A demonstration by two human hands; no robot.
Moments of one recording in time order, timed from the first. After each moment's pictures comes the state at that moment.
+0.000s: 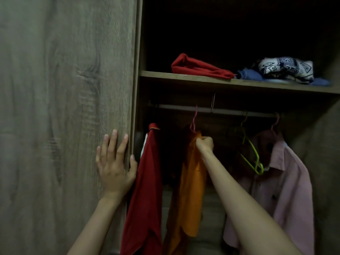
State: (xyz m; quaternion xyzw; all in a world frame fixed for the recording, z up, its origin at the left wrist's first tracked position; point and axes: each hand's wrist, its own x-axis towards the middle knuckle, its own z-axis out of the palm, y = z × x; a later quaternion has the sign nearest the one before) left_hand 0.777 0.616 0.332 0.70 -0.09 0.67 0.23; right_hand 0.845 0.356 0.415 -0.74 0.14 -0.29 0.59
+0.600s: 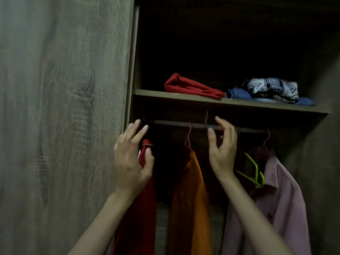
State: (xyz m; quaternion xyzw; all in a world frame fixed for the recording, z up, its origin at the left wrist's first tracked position) left_hand 0.731 0.565 0.414 0.63 -0.25 0.66 0.33; right_hand 0.740 0.338 0.454 -0.65 -0.17 -0.65 0.35
